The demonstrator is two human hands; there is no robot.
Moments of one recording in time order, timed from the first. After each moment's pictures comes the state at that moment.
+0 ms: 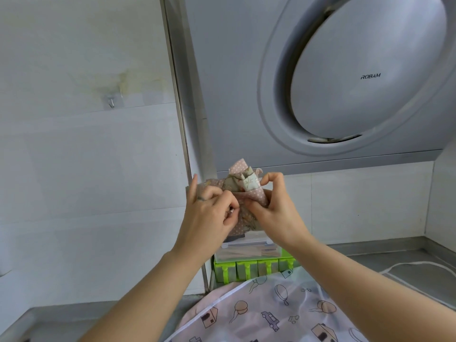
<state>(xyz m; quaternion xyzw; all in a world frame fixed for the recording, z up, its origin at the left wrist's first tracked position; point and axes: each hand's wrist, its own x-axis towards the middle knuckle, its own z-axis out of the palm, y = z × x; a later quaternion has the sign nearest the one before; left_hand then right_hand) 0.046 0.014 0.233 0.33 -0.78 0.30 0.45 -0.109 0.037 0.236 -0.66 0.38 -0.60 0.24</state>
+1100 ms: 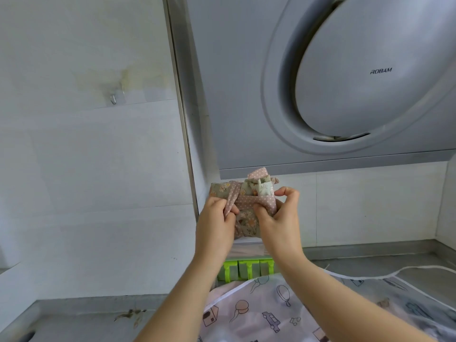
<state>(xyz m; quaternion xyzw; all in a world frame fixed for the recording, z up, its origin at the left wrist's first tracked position) 0.014 0.005 0.212 0.52 -0.69 -0.04 0.51 -0.100 0.030 0.212 -0.52 0.41 -0.70 0.28</state>
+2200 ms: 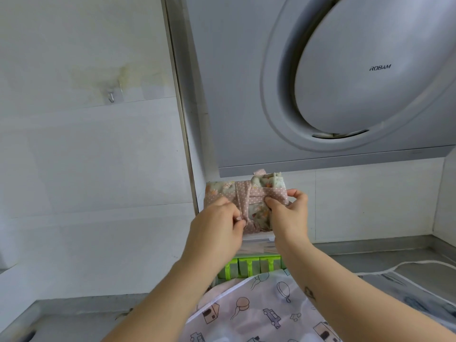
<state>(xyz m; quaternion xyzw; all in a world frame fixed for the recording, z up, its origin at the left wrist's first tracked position) 0.026 0.040 0.230 0.49 -0.78 0.10 0.37 -0.107 0.015 0.218 -0.35 0.42 -0.74 0.40</state>
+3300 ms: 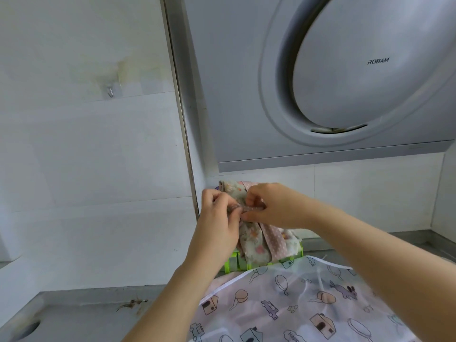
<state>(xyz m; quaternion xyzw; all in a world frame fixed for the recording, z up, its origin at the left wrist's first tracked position) 0.022 0.040 0.212 0.47 -0.74 -0.02 0.47 -0.135 0.032 0.261 -0.84 0.49 -0.23 0.01</state>
